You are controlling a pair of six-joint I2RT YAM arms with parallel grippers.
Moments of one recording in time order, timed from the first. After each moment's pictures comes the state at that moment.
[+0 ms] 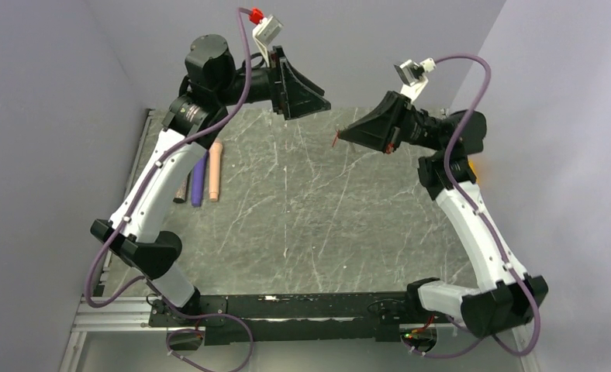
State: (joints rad) left arm -0.53 1.64 2.07 -0.30 0.88 -0.52; right arm 0.25 1.22 1.27 0.58 -1.16 1.19
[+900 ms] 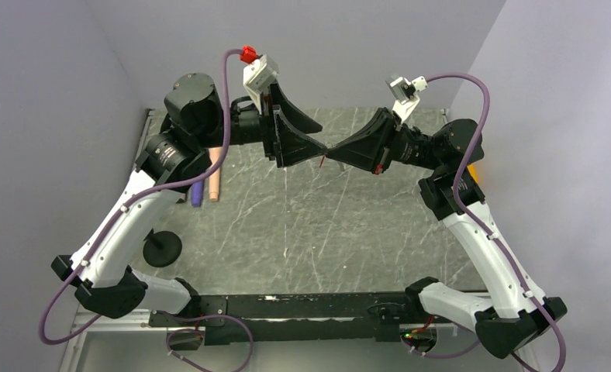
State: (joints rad) left arm -0.72 1.35 1.83 -0.37 0.73 -0.35; right arm 0.42 1.06 1.27 0.22 -0.99 0.89
